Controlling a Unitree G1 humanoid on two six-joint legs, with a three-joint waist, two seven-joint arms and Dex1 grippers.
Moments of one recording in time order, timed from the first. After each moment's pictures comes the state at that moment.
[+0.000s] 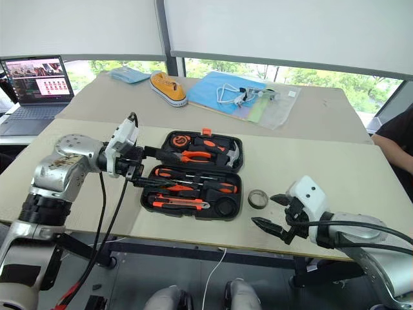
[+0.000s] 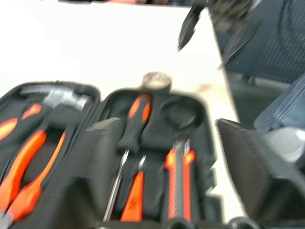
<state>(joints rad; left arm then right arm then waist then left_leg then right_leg) -0.76 0.69 -0.11 0.10 -0.46 0.48 -1.47 -0.01 -0.89 -0.16 -0.58 0.60 0.80 0.67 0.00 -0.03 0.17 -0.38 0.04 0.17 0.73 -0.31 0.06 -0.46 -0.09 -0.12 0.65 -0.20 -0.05</state>
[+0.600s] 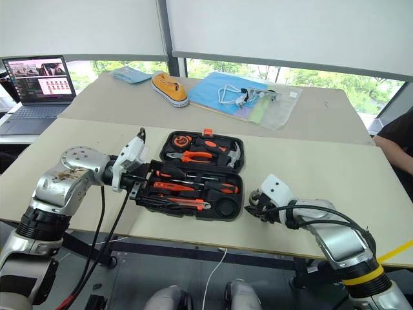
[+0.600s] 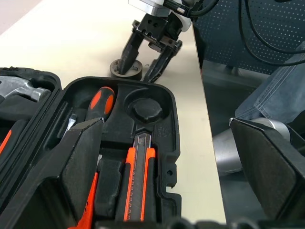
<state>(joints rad) -0.67 0.71 -0.15 -0.02 -0.43 0.48 -1.43 -0.27 -0.78 0.19 -0.25 0.27 0.63 0.71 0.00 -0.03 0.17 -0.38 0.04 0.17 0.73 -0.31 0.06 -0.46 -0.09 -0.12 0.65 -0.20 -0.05</state>
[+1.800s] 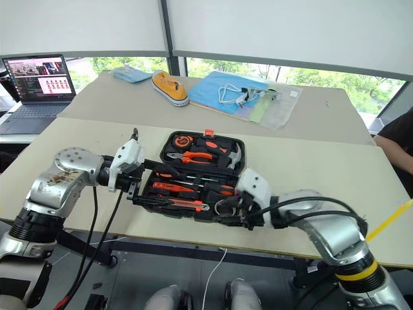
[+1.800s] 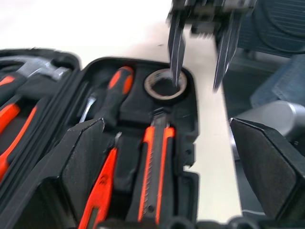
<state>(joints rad) -0.64 0.75 -0.14 0.02 -0.38 0.42 -1.37 -0.39 -0.75 0.14 -0.49 0.53 0.89 0.88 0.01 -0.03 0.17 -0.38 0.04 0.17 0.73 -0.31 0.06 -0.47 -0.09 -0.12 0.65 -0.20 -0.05</state>
